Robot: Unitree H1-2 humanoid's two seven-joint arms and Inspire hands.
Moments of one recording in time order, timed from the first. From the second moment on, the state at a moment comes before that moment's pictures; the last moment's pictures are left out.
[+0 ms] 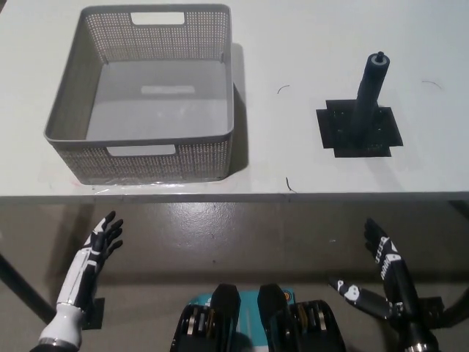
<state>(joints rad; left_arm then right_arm) -0.05 0.19 0.05 0.16 -0.03 -0.21 -0.09 -0.06 -0.07 0.04 0.34 -0.01 -0.39 0.02</state>
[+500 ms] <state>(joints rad) 0.06 0.16 0.02 0.08 -0.05 -0.25 -0.10 0.08 -0.04 0.07 0.06 -0.06 -0.40 -0.05</state>
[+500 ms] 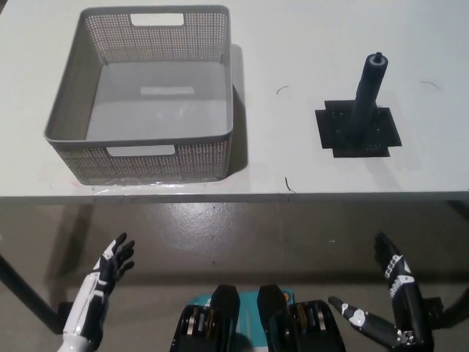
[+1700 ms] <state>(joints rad) 0.14 0.14 0.02 0.10 -0.05 -0.32 -0.10 -0.58 -0.16 -0.14 0.37 -0.07 -0.18 -0.10</state>
